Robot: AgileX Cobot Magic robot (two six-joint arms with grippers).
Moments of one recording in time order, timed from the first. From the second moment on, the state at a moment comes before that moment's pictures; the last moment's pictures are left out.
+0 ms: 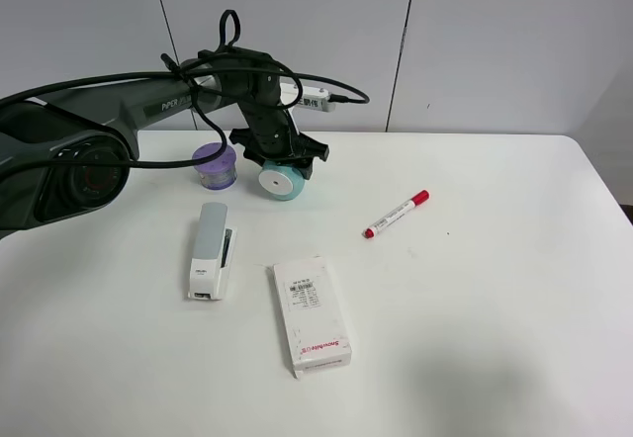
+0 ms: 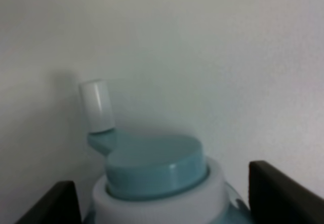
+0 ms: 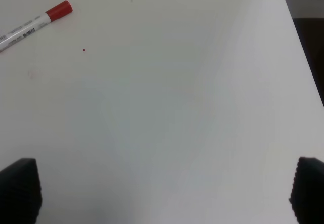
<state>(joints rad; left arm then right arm) -0.49 2.52 -2.12 -0.06 0.84 -0.12 -0.08 0.08 -0.48 0.00 1.06 0.01</state>
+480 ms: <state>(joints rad) -0.49 2.52 -2.12 -0.06 0.85 -0.12 -0.08 0.08 -0.48 0.00 1.06 0.01</state>
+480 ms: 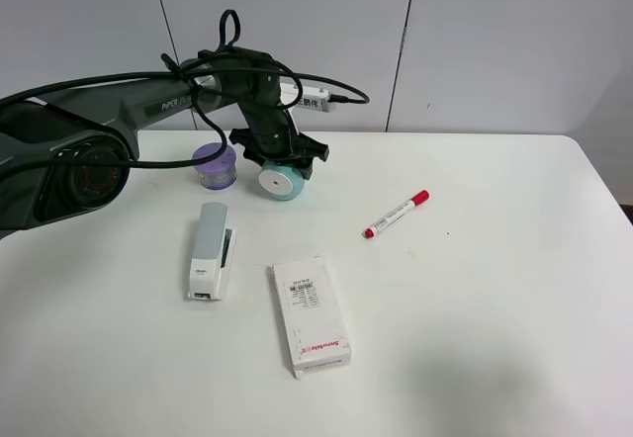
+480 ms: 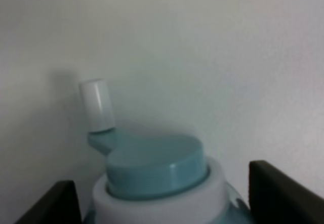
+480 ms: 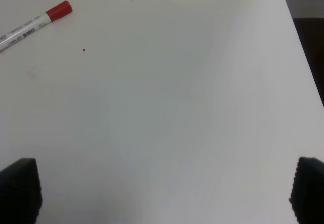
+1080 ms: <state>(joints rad) -0.49 2.53 -2.23 -0.01 1.00 -0.12 -0.08 0.08 -0.48 0.00 1.06 0.01</state>
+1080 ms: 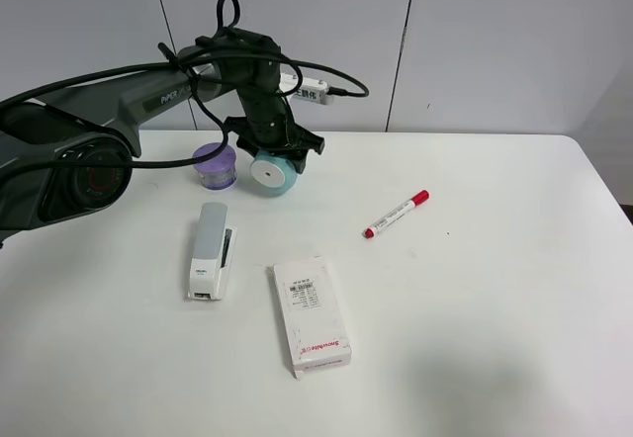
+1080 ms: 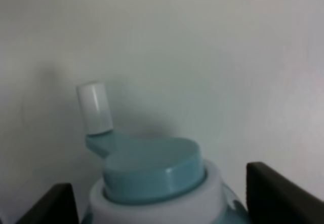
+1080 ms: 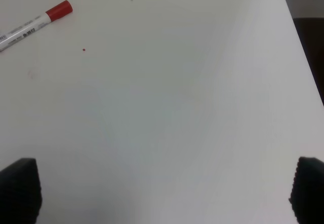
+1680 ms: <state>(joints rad) -0.47 2.33 -2.24 0.16 1.18 -0.12 -0.08 0.08 -0.48 0.00 1.06 0.01</state>
